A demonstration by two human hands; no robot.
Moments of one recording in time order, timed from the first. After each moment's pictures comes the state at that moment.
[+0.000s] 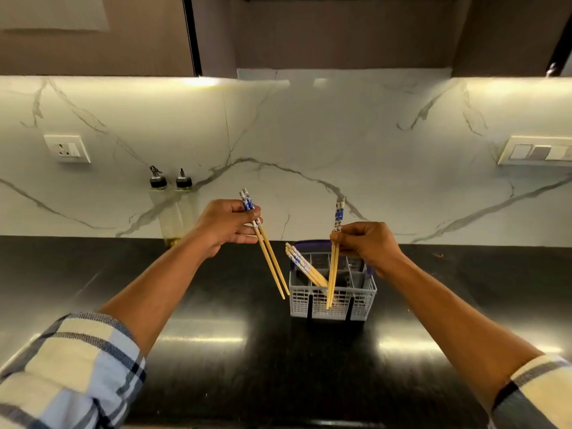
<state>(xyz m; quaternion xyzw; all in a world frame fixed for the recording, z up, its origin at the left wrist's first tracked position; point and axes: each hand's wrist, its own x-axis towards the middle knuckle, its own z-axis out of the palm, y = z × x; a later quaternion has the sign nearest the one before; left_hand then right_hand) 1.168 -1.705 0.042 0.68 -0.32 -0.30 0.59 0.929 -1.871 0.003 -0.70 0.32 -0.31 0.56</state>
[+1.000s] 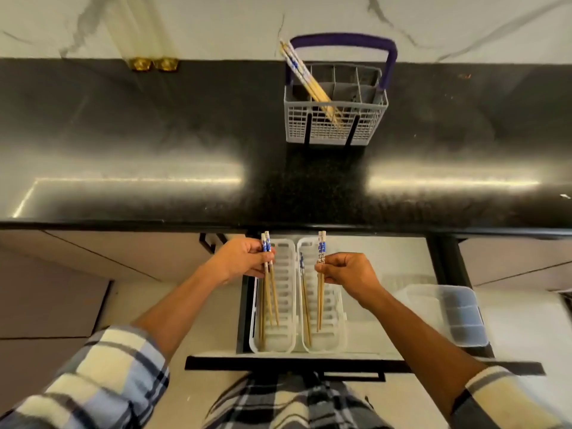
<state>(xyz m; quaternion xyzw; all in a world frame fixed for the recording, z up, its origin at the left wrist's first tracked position) 1.031 -1.548 -0.264 0.71 -0.27 -0.54 0.36 0.803 -1.675 -0.277 -0.59 0.49 -0.05 0.64</state>
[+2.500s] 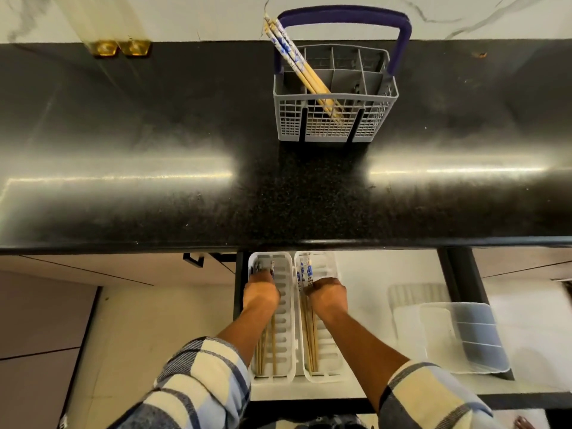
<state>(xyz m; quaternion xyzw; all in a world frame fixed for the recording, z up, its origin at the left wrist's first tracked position) 0.983 -1.601 -0.366 0.88 -0.28 -0.39 -0.04 0.851 -1.663 -0.379 -0.56 0.67 0.01 0.49</state>
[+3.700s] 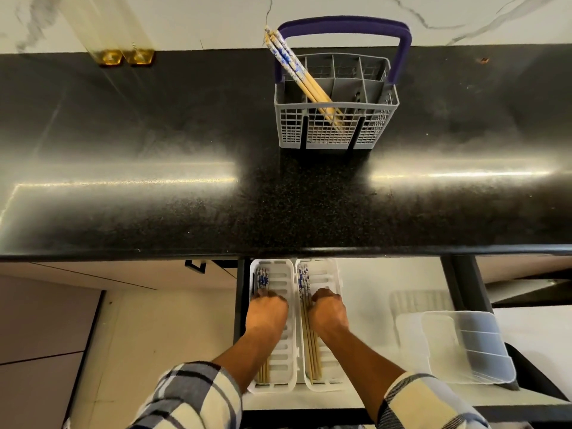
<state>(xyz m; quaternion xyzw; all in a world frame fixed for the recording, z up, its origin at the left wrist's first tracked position) 0.956 -1.573 -0.353 0.78 -0.52 -0.24 -0.24 0.851 -1.652 -0.359 -0.69 0.60 0.14 0.37</state>
